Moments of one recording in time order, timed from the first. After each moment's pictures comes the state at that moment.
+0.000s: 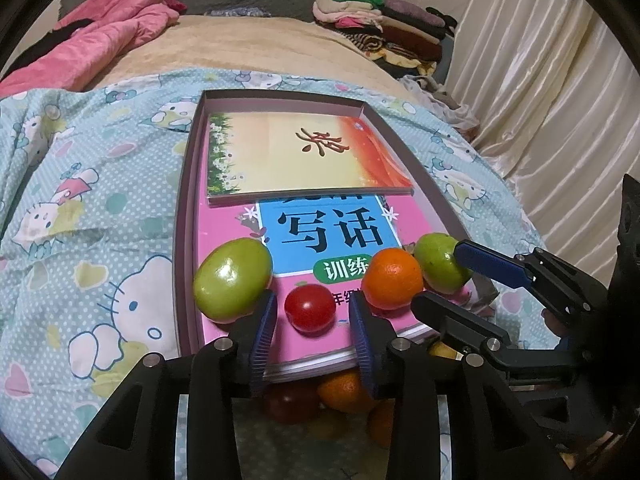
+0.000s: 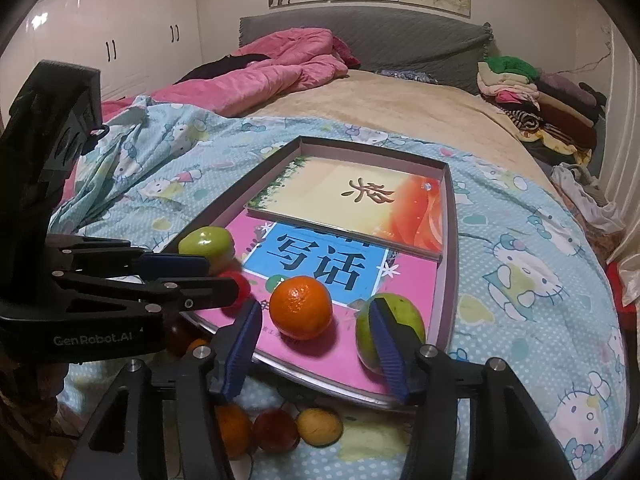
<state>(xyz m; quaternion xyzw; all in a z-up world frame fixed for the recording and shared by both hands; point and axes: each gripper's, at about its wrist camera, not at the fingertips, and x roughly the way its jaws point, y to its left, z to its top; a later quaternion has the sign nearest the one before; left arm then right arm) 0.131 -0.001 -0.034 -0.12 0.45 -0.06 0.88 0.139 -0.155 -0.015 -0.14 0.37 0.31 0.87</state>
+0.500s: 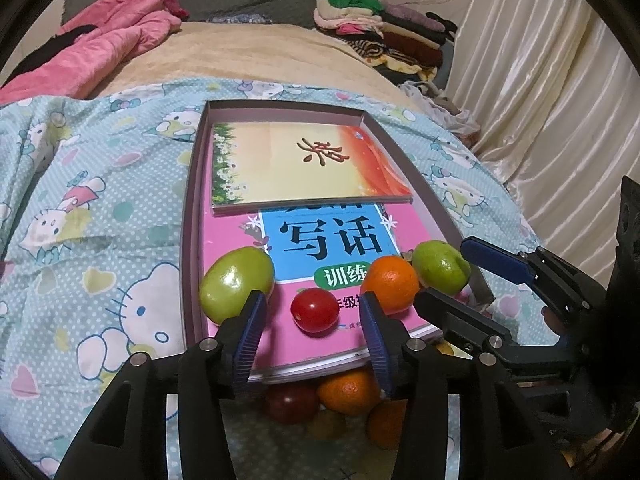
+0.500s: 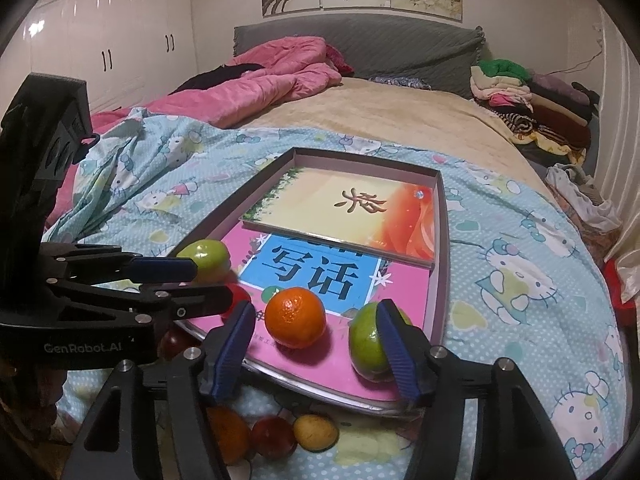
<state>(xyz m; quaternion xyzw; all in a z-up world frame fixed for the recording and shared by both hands) 0.128 -0.001 -0.027 -0.12 0.44 -0.05 0.89 0.140 -0.160 -0.009 -0.12 0.36 0.30 0.88</state>
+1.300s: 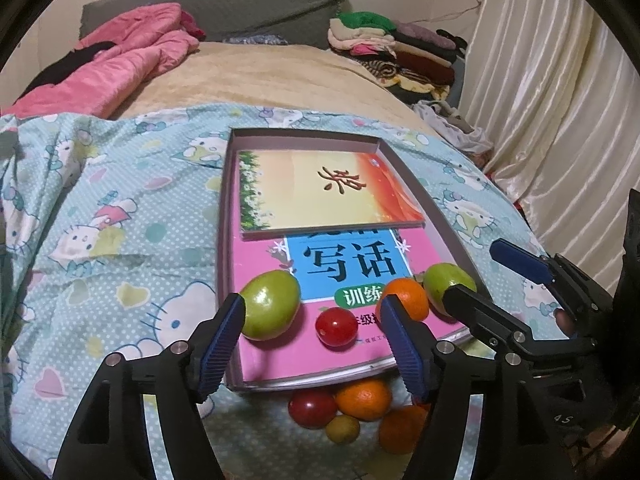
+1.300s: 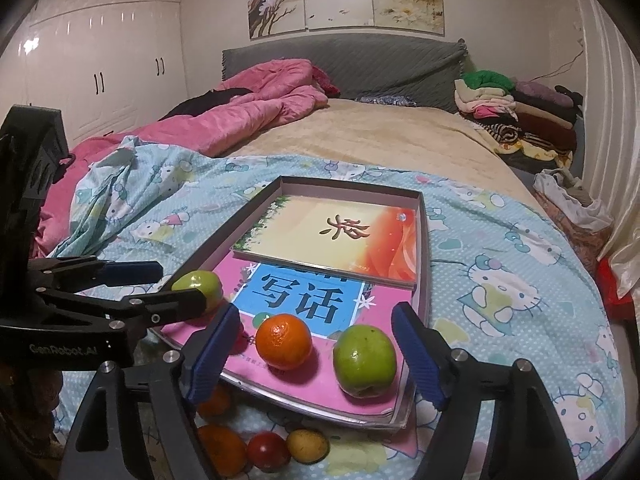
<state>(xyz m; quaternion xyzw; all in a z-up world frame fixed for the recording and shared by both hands) 0.117 0.008 -0.009 -0.11 0.41 -0.01 0.91 0.141 -0.169 0.003 -0.10 0.33 0.28 0.90</state>
